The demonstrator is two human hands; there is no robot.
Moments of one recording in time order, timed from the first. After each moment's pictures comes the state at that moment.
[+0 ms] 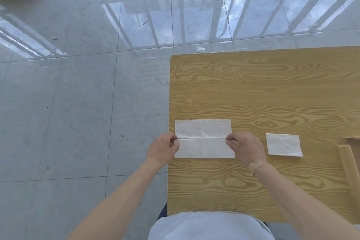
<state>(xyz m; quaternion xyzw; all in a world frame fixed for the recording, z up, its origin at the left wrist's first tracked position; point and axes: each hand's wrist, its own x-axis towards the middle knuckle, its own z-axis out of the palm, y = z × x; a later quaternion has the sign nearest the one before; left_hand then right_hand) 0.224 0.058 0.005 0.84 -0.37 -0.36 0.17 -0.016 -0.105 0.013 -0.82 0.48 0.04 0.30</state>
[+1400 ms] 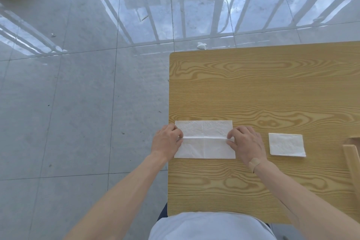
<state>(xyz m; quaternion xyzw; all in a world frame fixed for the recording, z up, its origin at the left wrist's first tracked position) 0.225 0.032 -0.005 0.82 -0.52 -0.22 0.08 -0.015 -0.114 0.001 -0.87 0.44 0.05 0.23</state>
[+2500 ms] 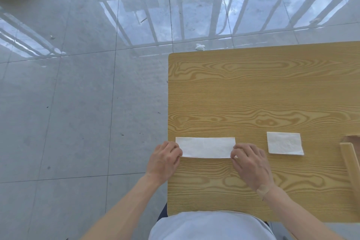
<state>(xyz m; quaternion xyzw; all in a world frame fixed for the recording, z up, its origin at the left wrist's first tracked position) 0.203 0.088 -0.009 0.76 -0.61 -0.15 0.14 -0.062 -0.067 -0.003 -0.91 0.38 -0.02 0.18</state>
